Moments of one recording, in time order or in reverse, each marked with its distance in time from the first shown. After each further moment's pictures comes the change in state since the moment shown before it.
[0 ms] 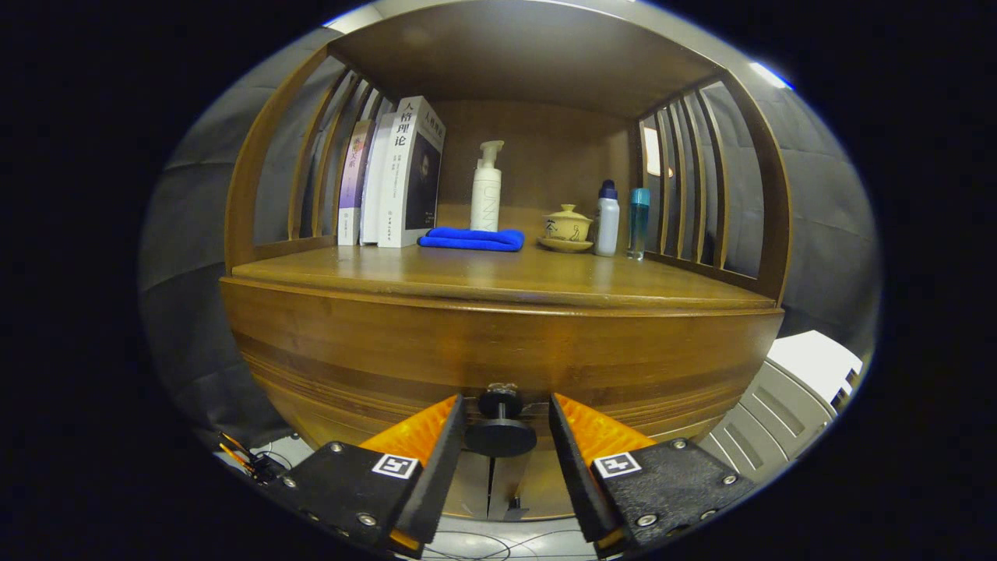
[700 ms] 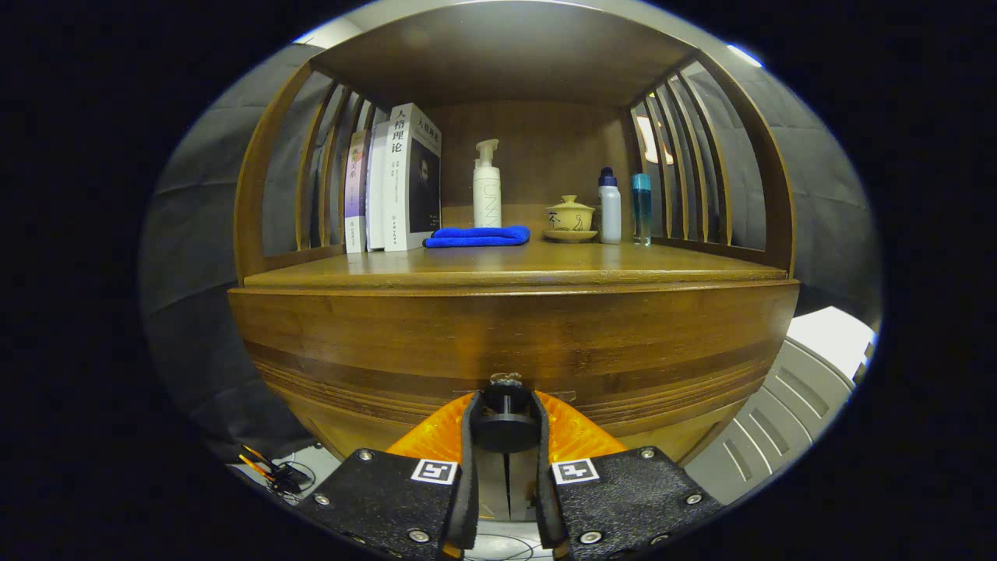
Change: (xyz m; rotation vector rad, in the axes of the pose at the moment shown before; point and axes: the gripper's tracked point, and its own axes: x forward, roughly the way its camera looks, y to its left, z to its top) arm -0.007 0.001 -0.008 0.054 -0.033 0.023
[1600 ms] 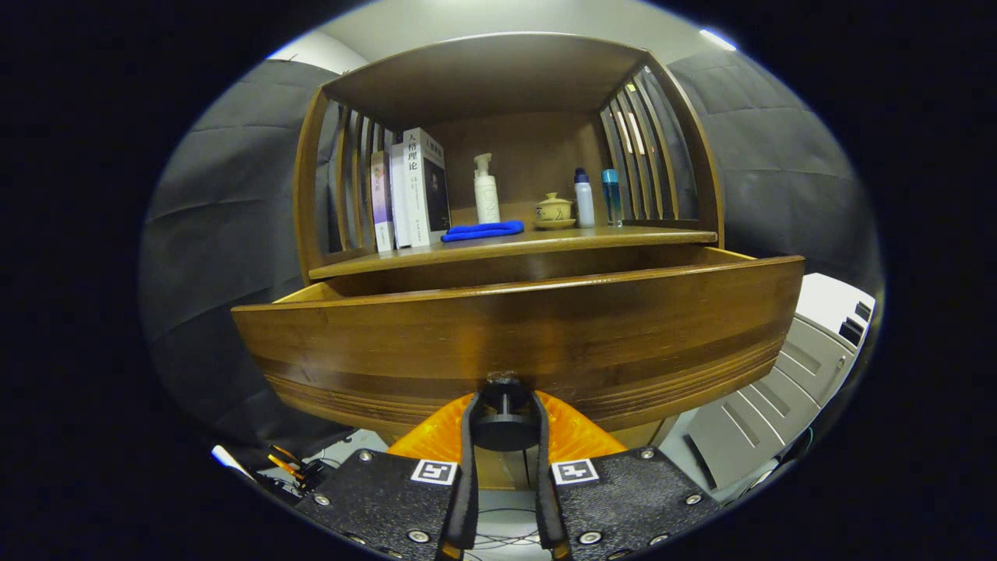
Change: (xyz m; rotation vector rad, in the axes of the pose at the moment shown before) arm -0.116 0.006 -0.035 0.095 0.032 0.027
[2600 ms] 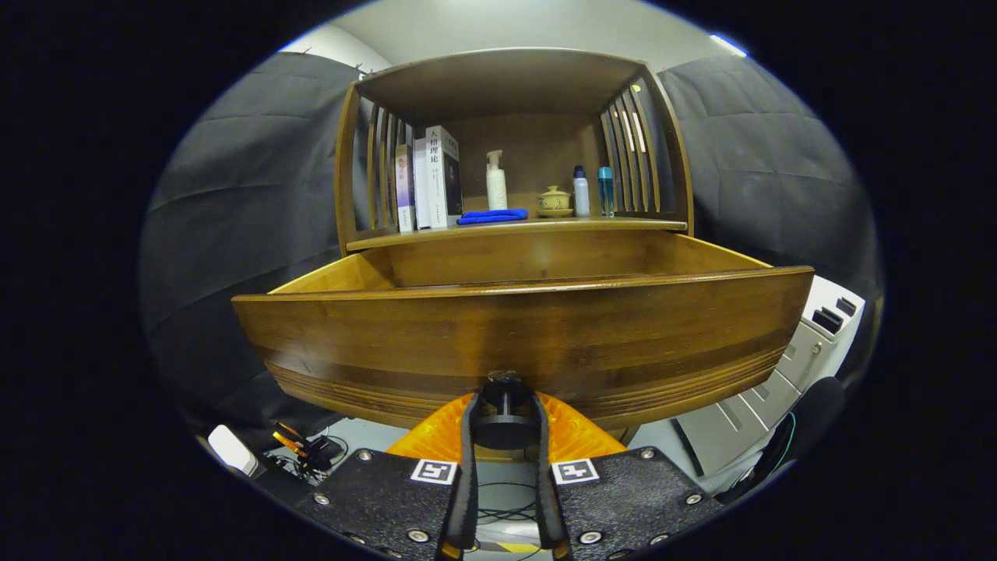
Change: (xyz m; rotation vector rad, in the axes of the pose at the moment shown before) arm -0.072 0.007 -0.028 -0.018 0.025 0.005
